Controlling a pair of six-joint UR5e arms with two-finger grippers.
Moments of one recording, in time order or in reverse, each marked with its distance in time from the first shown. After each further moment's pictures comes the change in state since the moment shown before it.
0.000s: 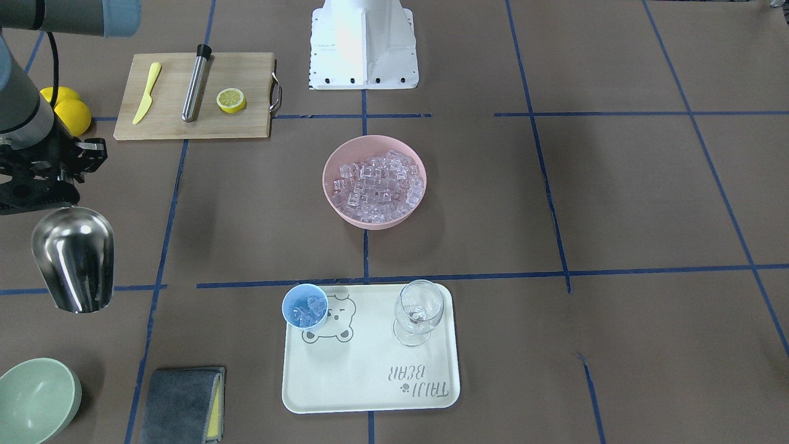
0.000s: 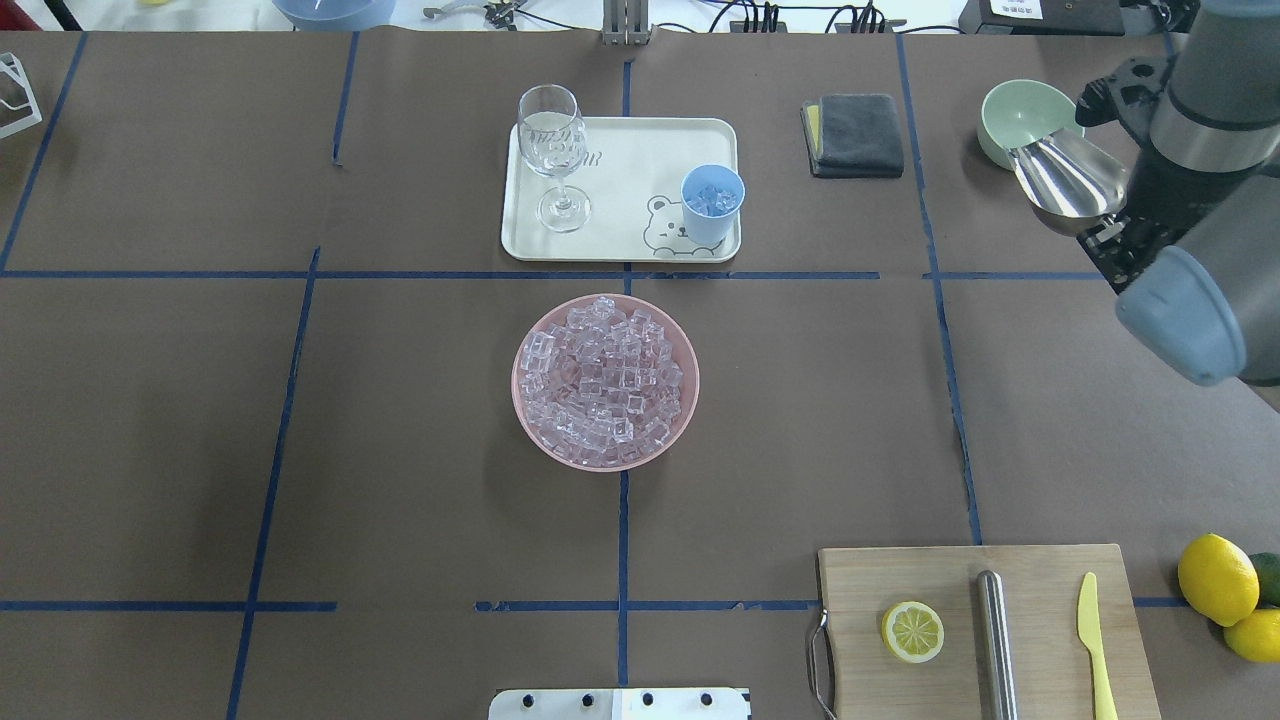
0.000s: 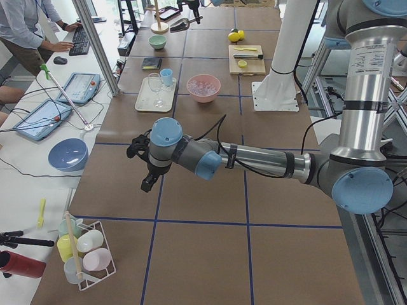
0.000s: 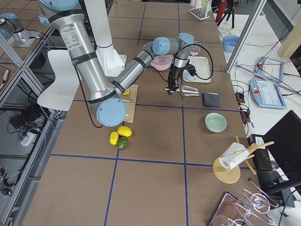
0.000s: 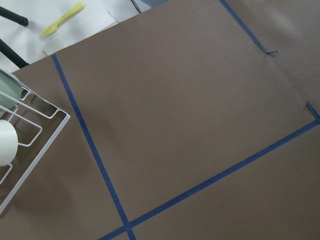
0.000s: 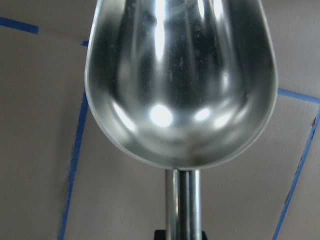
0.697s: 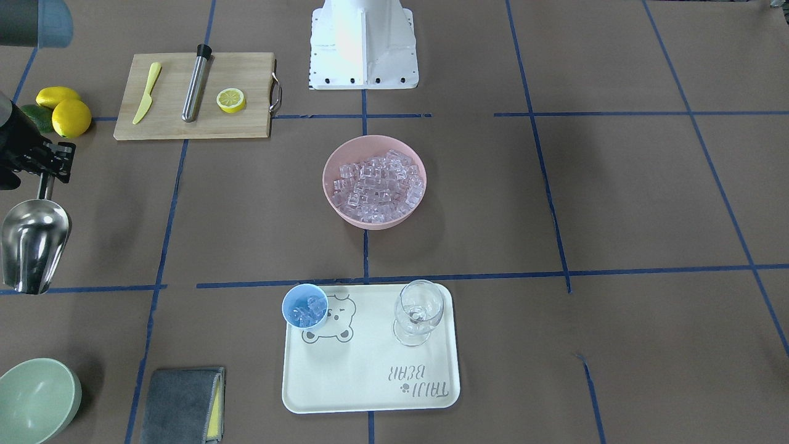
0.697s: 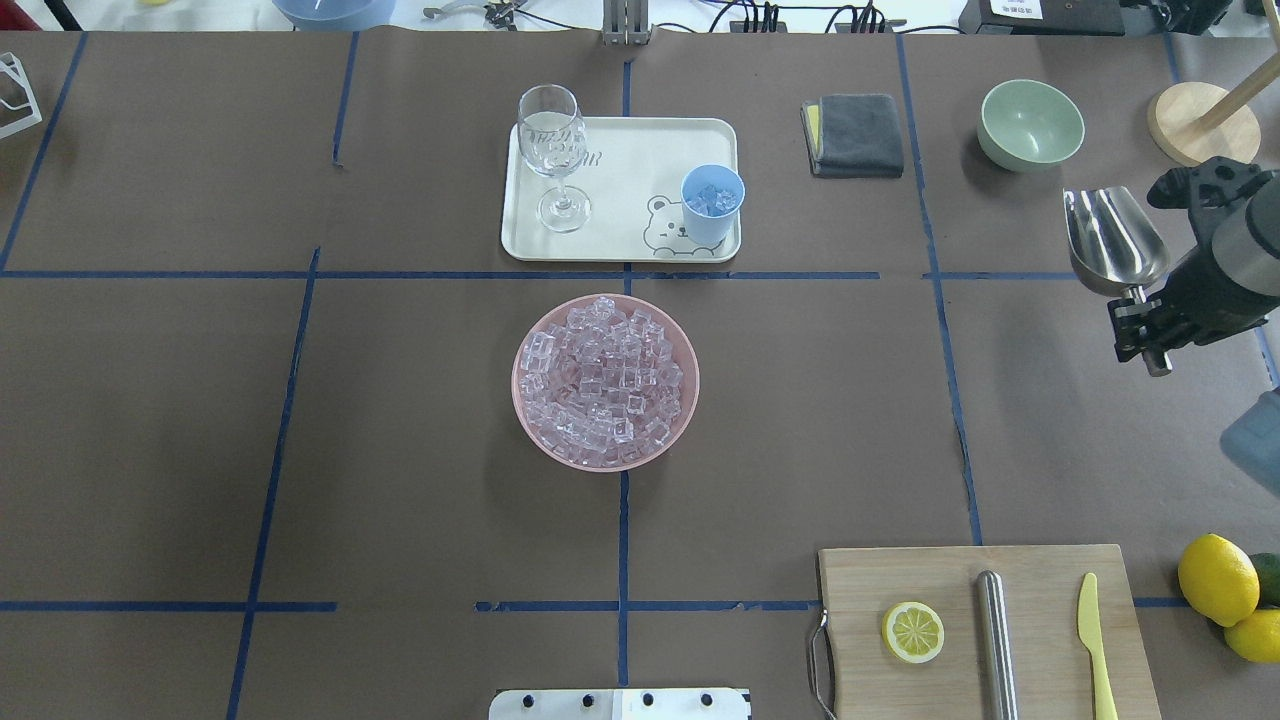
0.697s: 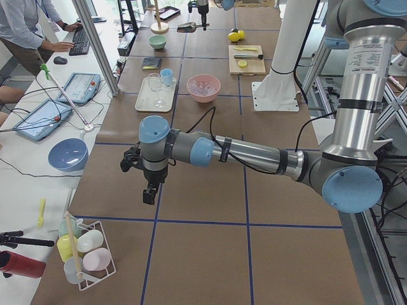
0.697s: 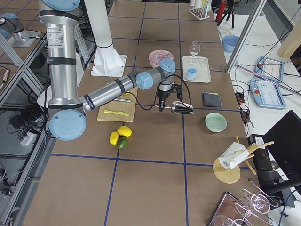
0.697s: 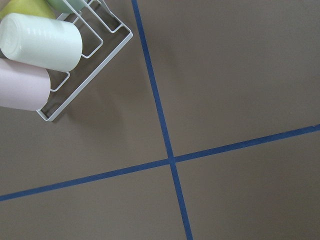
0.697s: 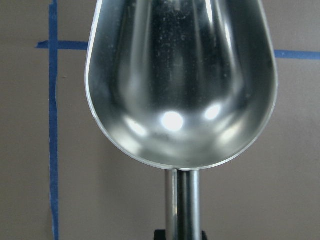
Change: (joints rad) left arm -0.001 -0.050 -0.004 0.262 0.101 -0.005; right arm -0.061 -0.311 -0.003 0.572 0.078 0.418
